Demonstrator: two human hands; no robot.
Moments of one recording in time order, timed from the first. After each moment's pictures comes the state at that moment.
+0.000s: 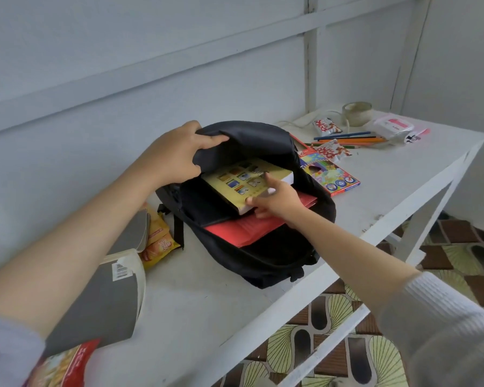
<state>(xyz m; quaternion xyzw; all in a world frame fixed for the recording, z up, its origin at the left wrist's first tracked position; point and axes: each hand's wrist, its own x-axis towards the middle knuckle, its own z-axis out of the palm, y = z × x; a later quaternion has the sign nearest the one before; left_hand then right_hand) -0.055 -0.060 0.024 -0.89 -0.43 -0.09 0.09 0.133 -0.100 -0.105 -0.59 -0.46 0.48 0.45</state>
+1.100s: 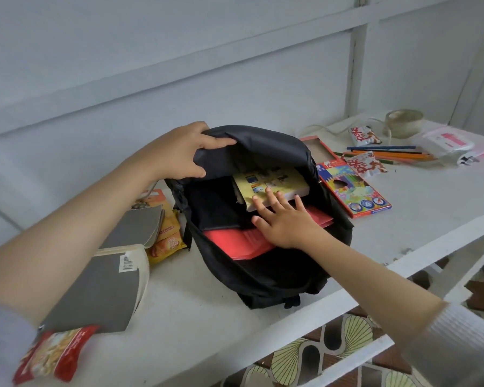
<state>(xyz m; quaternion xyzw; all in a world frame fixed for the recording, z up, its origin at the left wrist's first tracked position) -0.057 -0.050 0.036 -0.88 -0.48 -0.06 0.03 0.144 -0.083 -0.123 -0.58 -0.80 0.13 0.03</state>
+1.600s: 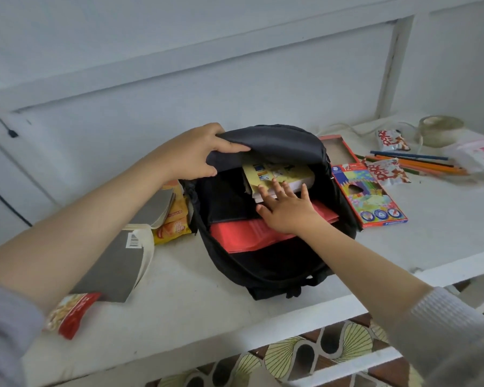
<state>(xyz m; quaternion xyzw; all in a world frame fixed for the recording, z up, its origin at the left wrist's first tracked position) -0.048 -0.066 0.021 -0.86 -0.51 -0.07 0.00 0.141 -0.057 -0.112 -0.56 -0.82 0.11 -0.02</state>
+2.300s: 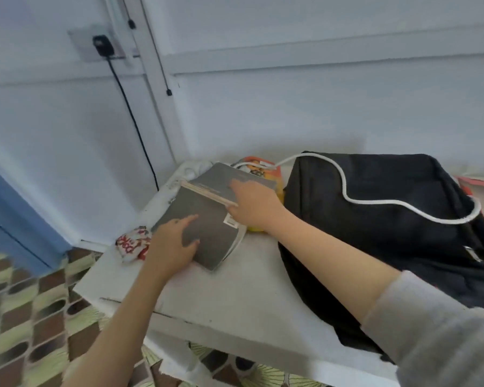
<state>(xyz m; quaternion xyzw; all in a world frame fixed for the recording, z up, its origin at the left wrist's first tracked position) -0.209 -0.240 -0.119 -0.48 -0.84 -0.25 -0.02 -0.079 -0.090 -0.057 -0.27 -0.95 0.12 0.09</state>
